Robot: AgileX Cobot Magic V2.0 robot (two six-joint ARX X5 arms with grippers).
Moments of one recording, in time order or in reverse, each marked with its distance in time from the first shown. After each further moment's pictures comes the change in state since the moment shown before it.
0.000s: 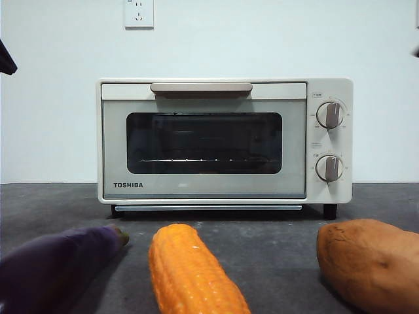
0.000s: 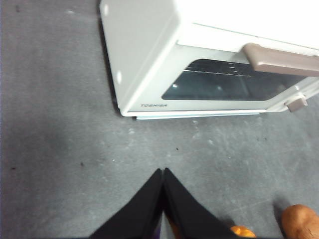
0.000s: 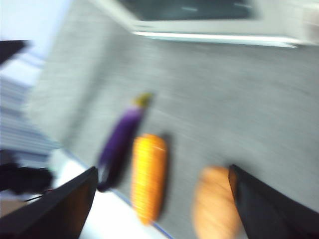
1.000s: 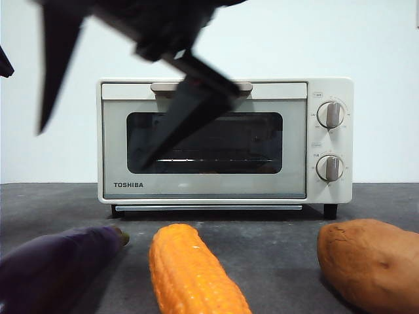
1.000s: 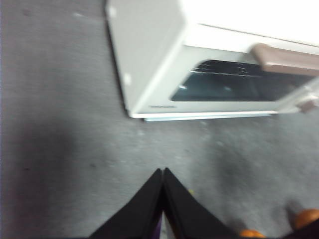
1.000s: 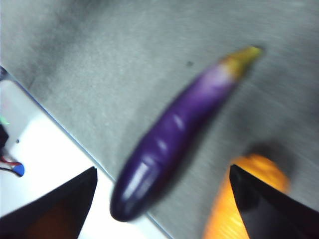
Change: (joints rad) left arm -0.011 0.000 0.000 0.000 -0.060 0.008; right arm 0.853 0.855 0.441 0.148 0.521 0.299
